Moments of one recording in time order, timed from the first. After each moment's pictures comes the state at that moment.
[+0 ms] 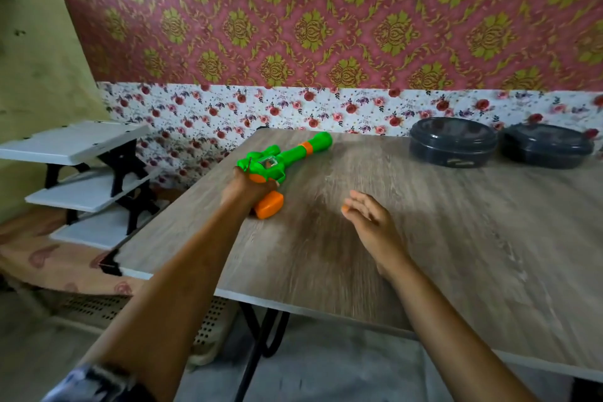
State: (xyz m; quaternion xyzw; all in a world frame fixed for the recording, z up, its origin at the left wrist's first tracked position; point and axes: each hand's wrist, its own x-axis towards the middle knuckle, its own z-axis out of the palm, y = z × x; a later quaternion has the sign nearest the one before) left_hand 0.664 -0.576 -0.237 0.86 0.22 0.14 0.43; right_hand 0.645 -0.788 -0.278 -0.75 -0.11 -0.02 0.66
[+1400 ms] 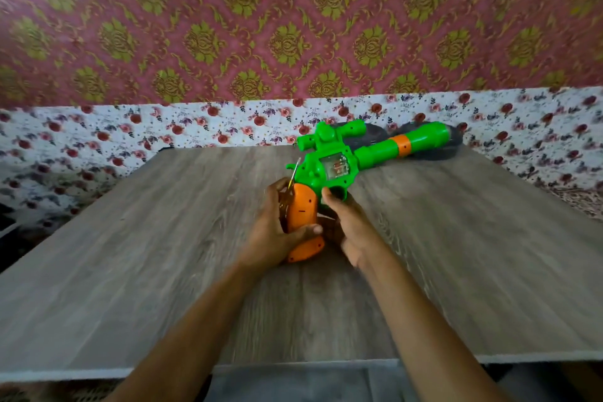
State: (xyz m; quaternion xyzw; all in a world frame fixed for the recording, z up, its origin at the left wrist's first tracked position) left_hand 0.672 -0.754 -0.277 0.83 -0.15 0.16 0.52; right_hand 0.699 -0.896 -0.274 -0.56 -0.03 0.05 0.82
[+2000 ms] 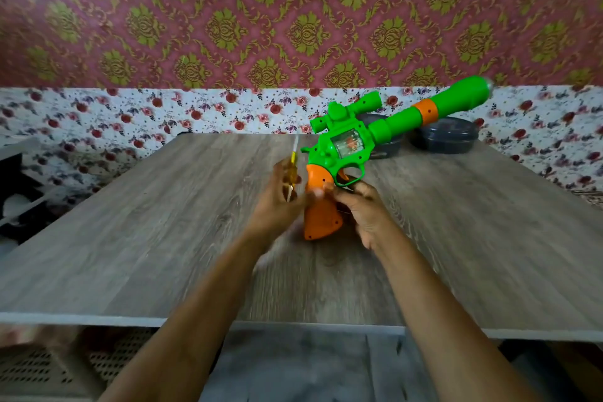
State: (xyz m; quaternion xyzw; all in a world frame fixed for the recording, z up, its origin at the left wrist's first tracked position) left_hand 0.661 -0.749 -0.267 0.76 -0.13 0.15 0.62; right_hand 0.684 -0.897 -0.275 -0.61 -0.07 0.01 0.79
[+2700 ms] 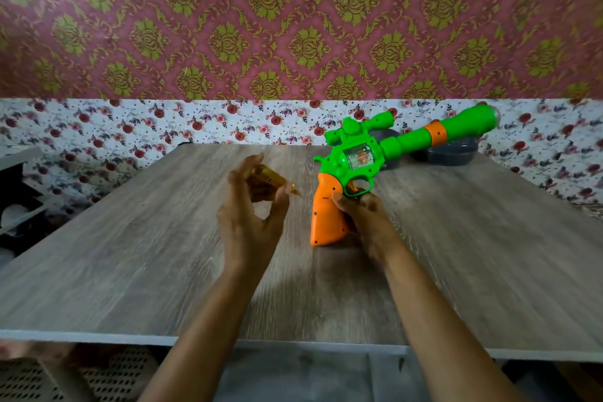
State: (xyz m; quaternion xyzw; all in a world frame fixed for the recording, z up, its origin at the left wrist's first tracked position) left_hand 0.621 -0.742 -0.256 0.70 -0.15 0.53 0.45; right_hand 0.690 -0.905 -0.277 -0.62 -0.11 -0.02 0.78
